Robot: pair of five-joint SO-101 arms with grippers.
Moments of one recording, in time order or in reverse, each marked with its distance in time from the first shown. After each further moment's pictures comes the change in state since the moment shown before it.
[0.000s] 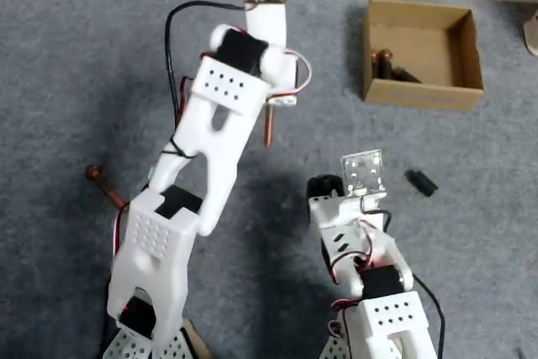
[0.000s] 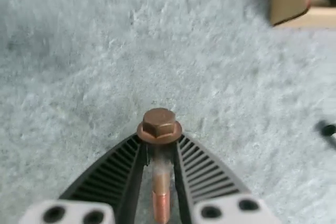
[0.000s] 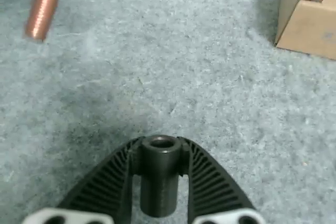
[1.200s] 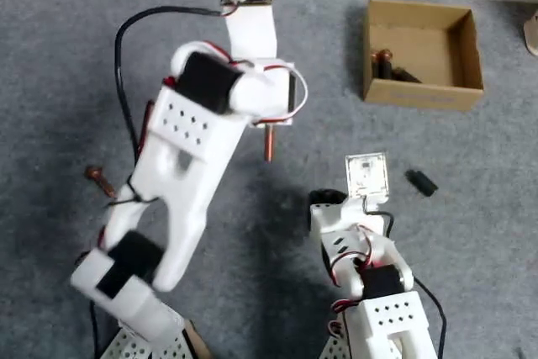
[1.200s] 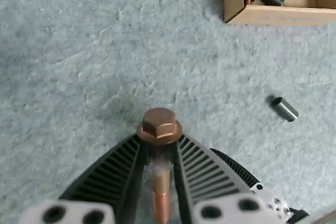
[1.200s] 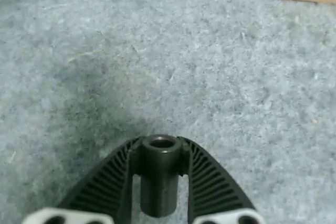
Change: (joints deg) left arm 4.1 -30.7 27.7 -2.5 4.0; right arm 0.0 0.0 -0.2 7.2 -4.8
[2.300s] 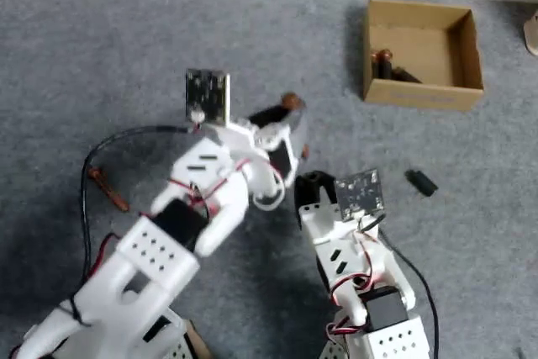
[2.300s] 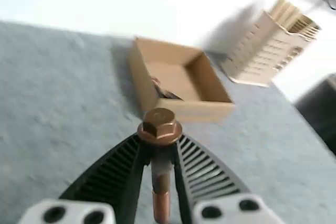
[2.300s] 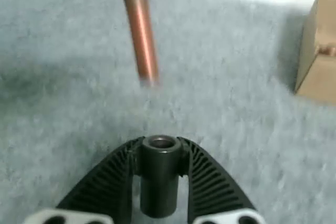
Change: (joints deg) left arm 6.2 -51.3 87.6 -79.7 4.6; right arm -5.9 -26.0 2.6 3.5 6.7
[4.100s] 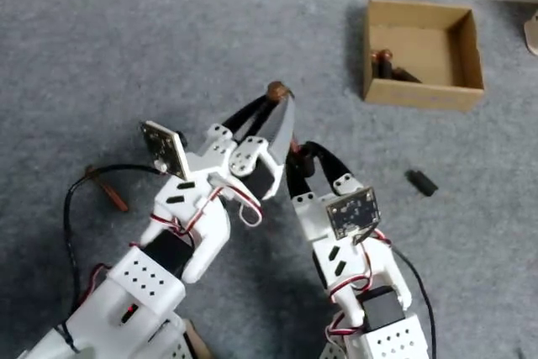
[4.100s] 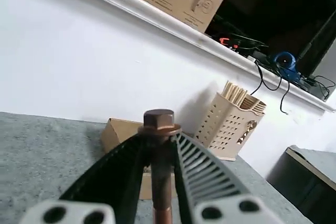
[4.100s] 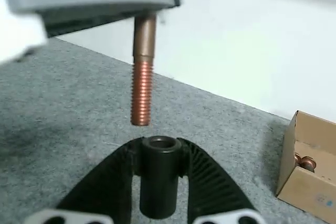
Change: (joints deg) left arm -2.5 -8.7 18.5 -32.4 -4.4; right arm -2.2 0.1 2.5 -17.8 8.0
